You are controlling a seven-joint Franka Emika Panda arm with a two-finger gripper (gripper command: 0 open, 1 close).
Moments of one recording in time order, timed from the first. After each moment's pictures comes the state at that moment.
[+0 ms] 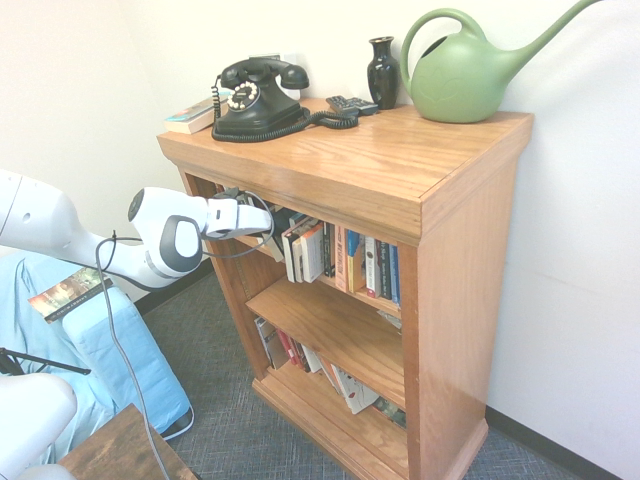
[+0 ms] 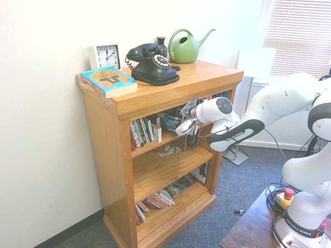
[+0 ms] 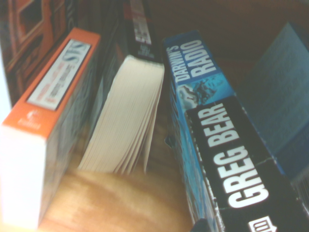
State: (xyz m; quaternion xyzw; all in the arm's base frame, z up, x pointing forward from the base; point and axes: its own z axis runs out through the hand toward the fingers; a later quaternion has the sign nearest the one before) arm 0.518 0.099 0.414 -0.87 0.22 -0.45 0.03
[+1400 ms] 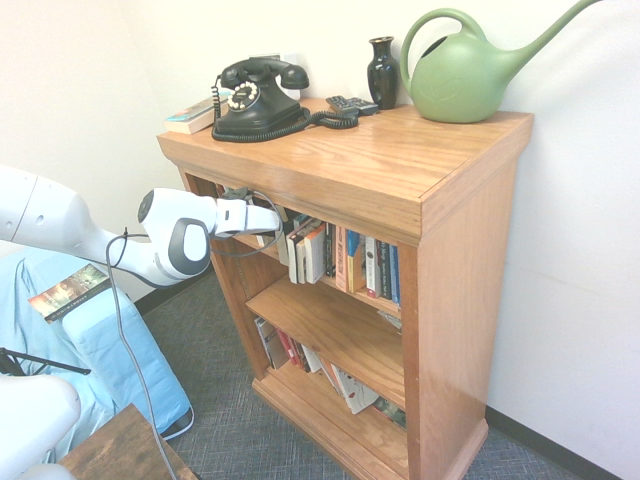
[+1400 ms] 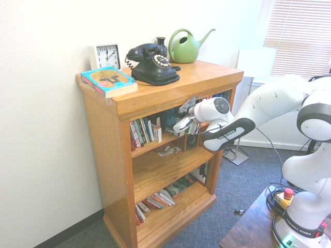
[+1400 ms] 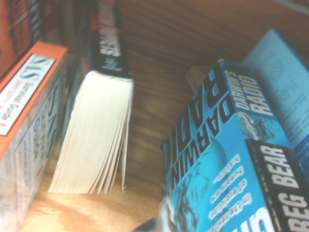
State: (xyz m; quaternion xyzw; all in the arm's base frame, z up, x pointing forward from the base) arm 0.525 0.084 0.418 -0.86 0.24 -0.45 0.05
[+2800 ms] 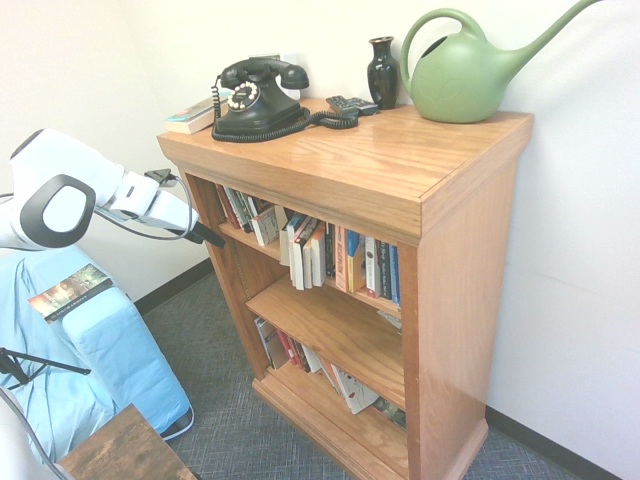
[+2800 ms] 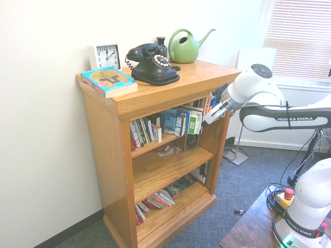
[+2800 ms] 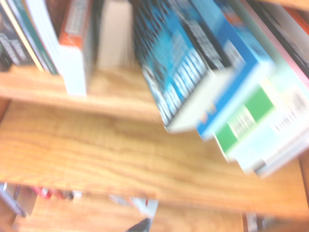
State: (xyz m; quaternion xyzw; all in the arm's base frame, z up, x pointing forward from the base) arm 0.363 0.083 0.556 -0.89 0.35 -0.30 0.03
